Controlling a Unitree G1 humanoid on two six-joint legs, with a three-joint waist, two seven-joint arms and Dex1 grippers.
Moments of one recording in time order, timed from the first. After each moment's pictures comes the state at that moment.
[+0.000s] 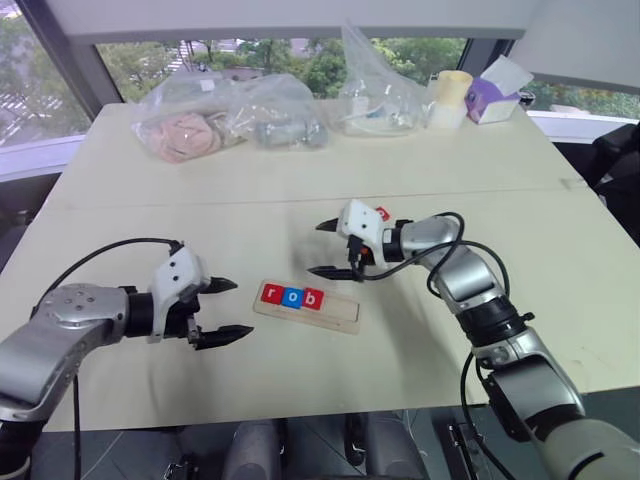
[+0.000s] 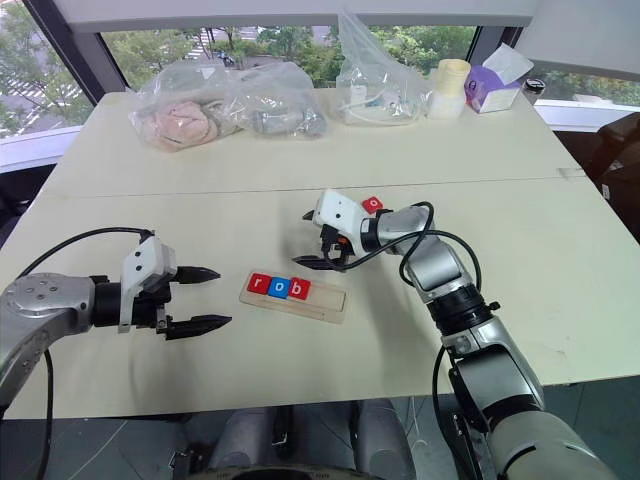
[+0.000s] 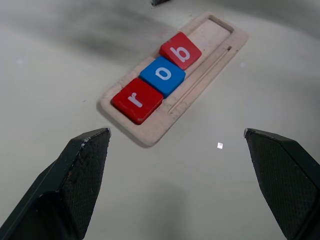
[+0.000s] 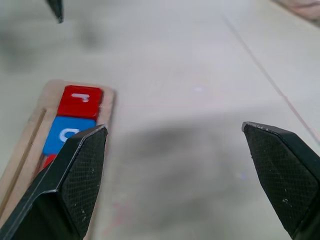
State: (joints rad) left arm -0.07 0.95 0.10 -0.46 -0.55 0.67 -1.00; right arm -0.72 -0.40 0.28 0.20 0.05 0.26 1.02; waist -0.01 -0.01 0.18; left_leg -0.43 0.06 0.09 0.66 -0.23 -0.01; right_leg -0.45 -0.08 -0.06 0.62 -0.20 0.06
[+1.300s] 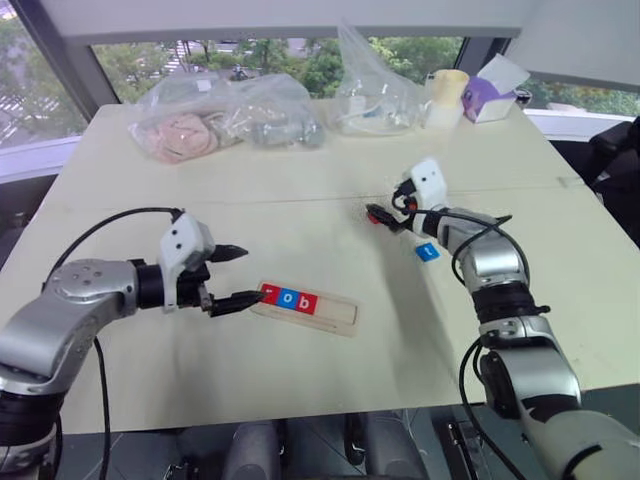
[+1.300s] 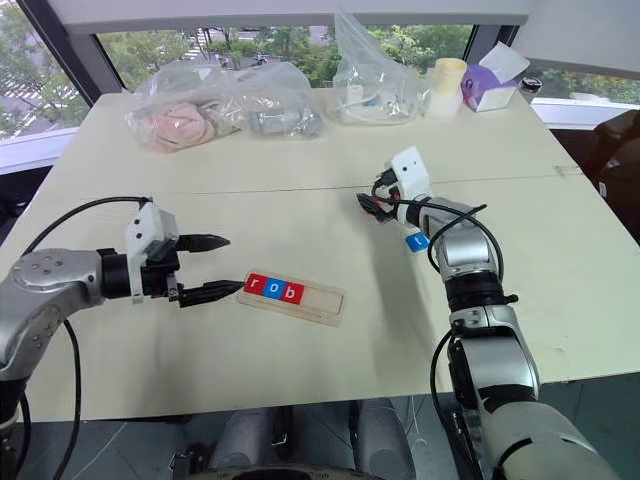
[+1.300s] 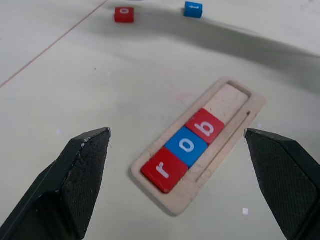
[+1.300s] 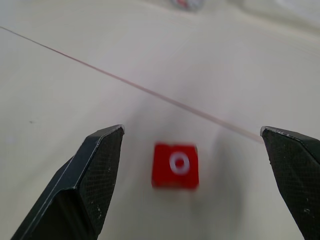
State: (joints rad) left arm -0.25 0.87 0.10 -0.43 -0.60 0.71 -0.93; right arm -0.78 -0.36 -0.04 0.50 0.10 0.45 0.56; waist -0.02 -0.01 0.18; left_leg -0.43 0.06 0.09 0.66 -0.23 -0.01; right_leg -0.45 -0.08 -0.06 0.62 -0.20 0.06
